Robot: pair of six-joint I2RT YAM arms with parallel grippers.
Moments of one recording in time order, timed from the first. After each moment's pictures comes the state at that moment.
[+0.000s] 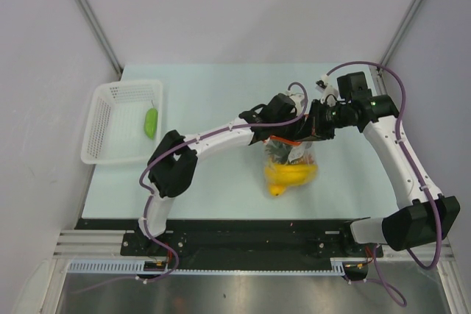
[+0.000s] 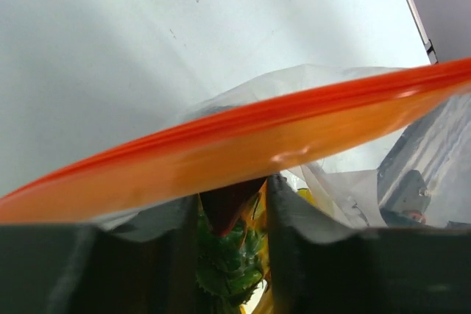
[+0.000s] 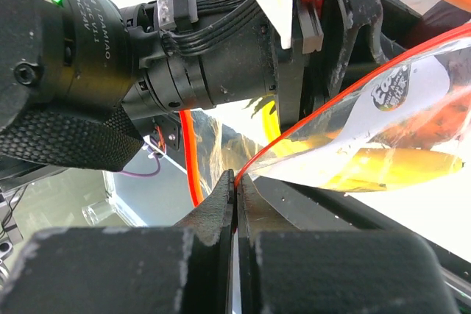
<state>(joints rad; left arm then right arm) -0.91 2.08 1.71 -0.31 0.21 -0.50 0.22 1.33 1.41 -1.06 -0.62 0.38</state>
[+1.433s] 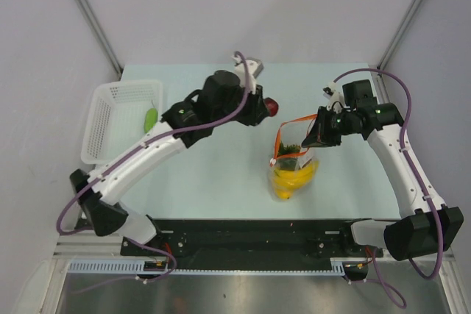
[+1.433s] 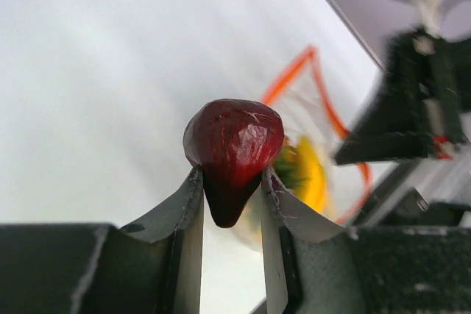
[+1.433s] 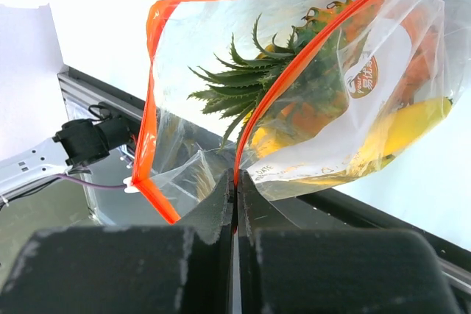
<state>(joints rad) -0.87 1.50 1.63 -0.56 -0.01 -0.34 0.18 1.27 1.32 -1.07 -0.54 0.36</state>
